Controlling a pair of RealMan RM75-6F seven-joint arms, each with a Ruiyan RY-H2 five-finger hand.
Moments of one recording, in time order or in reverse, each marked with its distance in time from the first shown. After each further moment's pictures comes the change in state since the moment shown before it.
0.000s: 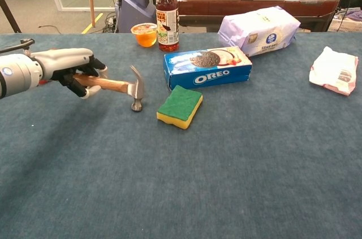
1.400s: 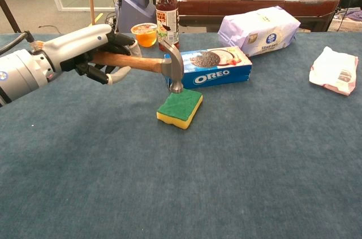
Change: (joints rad) left arm 0.030 -0.154 0.072 0.359 0.699 0.307 -0.646; right arm 0.004 0.013 -0.001 -0.039 0.015 -0.024 -0.038
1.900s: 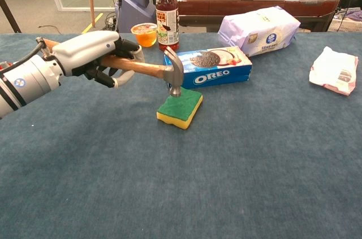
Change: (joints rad) left arm -0.016 -0.101 -0.001 0.165 -0.008 0.000 0.053; right arm -0.001 -0.002 0.000 0.006 0.011 -0.009 0.003
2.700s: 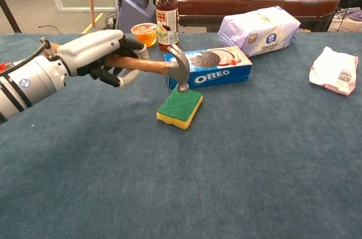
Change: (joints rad) left arm -0.006 -0.001 -0.008 -0.051 -0.026 -0.007 0.011; right arm -0.003 -0.007 0.002 0.013 0.008 0.000 0.008
